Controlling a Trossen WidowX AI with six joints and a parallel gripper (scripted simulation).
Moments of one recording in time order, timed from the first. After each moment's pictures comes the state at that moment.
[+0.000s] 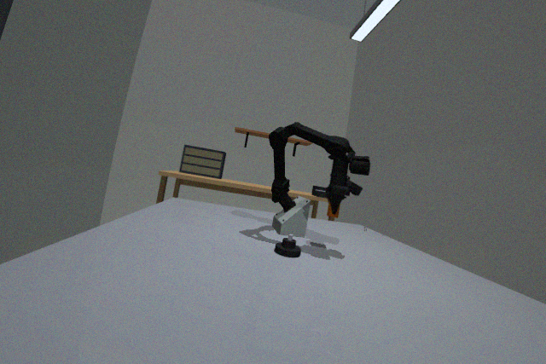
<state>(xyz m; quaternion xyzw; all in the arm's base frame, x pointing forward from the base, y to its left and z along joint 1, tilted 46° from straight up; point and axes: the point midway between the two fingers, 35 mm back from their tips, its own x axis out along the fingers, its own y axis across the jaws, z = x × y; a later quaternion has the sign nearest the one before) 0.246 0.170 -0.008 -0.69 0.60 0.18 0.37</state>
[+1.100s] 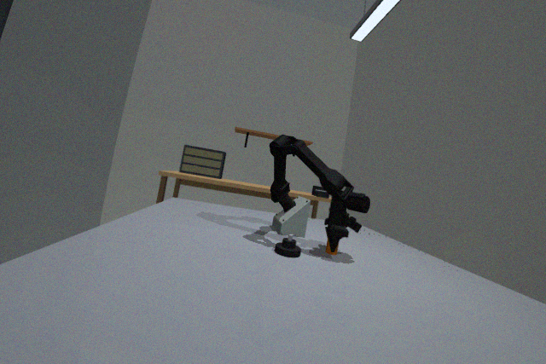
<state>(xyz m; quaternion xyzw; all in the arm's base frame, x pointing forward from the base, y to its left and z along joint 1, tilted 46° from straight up) 0.283 0.091 -0.104 -0.68 0.61 0.19 0.37</state>
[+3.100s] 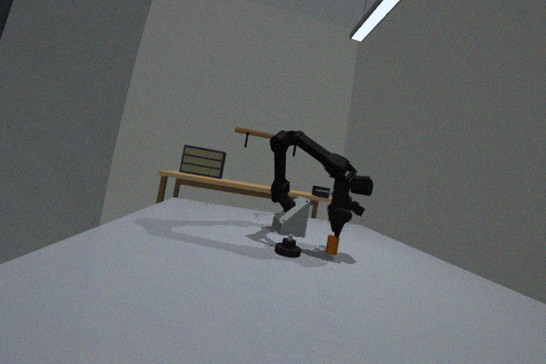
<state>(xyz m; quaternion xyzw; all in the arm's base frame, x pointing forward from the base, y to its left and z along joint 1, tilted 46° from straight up) 0.274 0.132 -0.065 -0.68 0.61 0.19 0.37</state>
